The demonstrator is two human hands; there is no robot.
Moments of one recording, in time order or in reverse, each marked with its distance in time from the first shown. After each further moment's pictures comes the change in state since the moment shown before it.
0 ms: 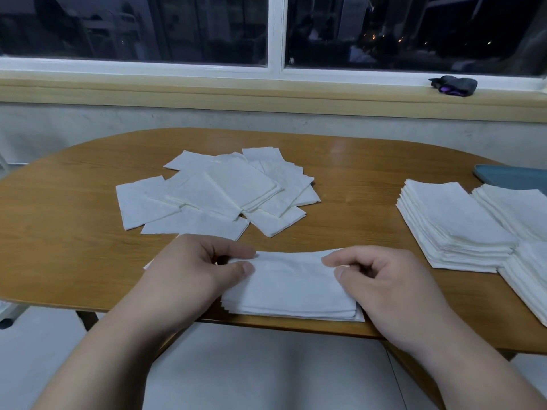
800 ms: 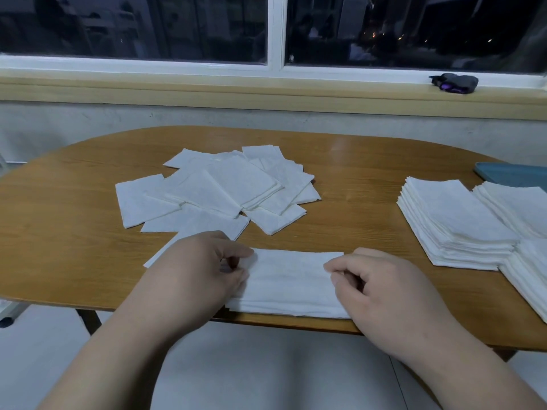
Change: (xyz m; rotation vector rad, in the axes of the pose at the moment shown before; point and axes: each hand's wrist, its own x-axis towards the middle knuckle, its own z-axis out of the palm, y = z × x) left_hand 0.006 -0.006 0.005 0.407 0.031 0.200; right_hand 0.000 0.016 0.005 -0.568 0.040 -0.177
